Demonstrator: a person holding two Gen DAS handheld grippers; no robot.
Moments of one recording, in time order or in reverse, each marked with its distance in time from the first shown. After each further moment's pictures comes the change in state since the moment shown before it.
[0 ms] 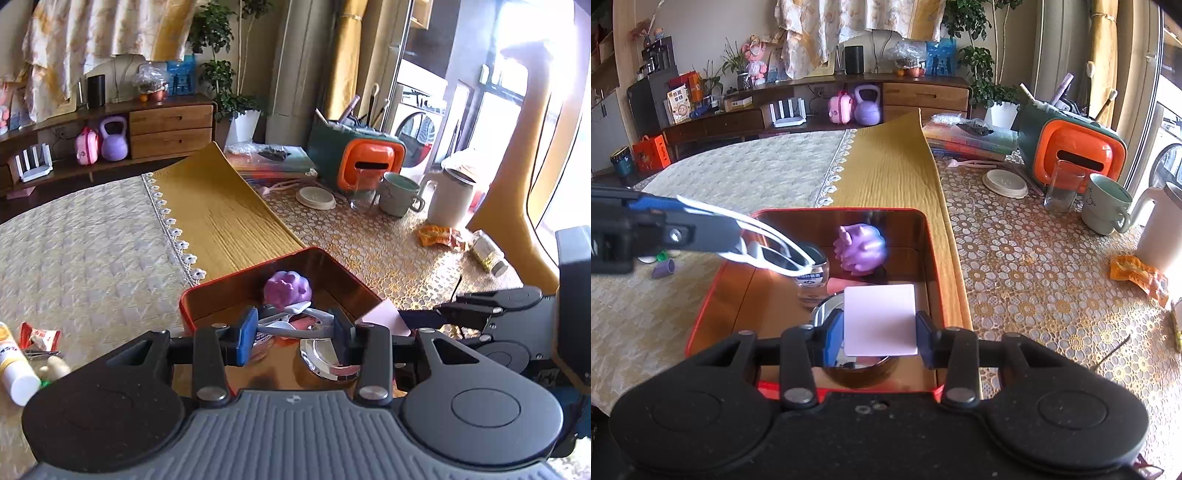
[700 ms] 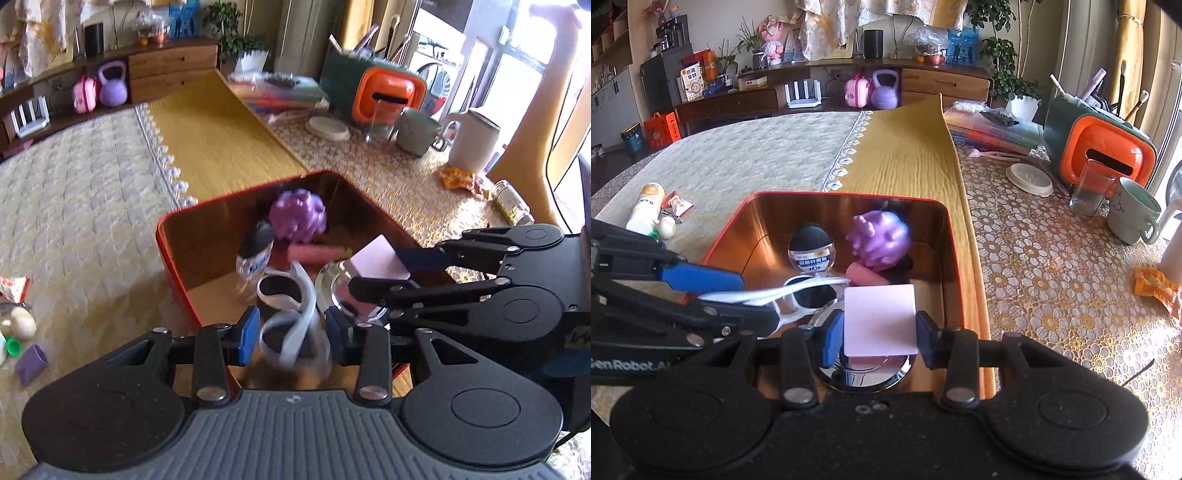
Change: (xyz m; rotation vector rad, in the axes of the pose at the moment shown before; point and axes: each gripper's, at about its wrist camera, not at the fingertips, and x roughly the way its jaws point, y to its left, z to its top) left arm 0.057 0.005 -0.027 -0.042 0.194 0.012; right arm 0.031 0.003 0.004 -0.054 0.050 0.032
